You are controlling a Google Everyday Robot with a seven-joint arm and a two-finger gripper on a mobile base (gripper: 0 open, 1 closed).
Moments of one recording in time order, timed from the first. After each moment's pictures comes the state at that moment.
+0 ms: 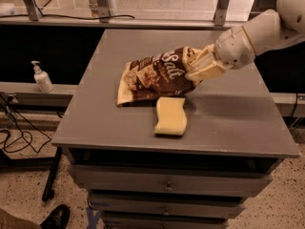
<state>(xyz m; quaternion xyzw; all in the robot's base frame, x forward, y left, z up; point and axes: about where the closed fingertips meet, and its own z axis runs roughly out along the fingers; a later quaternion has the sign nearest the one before) 0.584 -0.111 0.900 -0.68 0.59 0.26 0.35</state>
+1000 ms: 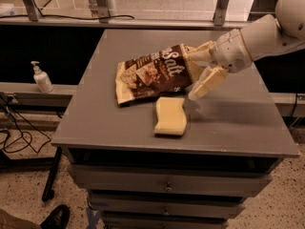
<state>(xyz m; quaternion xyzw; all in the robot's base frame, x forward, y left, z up) 0.588 -0.109 0.897 -0.65 0.62 0.22 0.38</state>
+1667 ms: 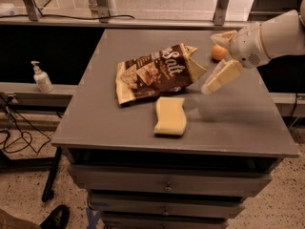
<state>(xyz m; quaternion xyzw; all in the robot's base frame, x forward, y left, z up) 0.608 -0.149 0.915 -0.58 0.69 0.15 0.41</state>
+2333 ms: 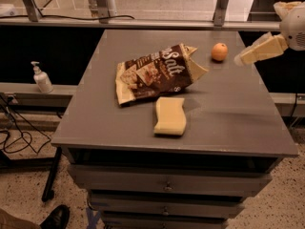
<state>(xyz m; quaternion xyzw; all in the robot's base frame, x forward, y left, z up) 0.622 -0.256 0.992 -0.43 0.75 0.01 0.51</state>
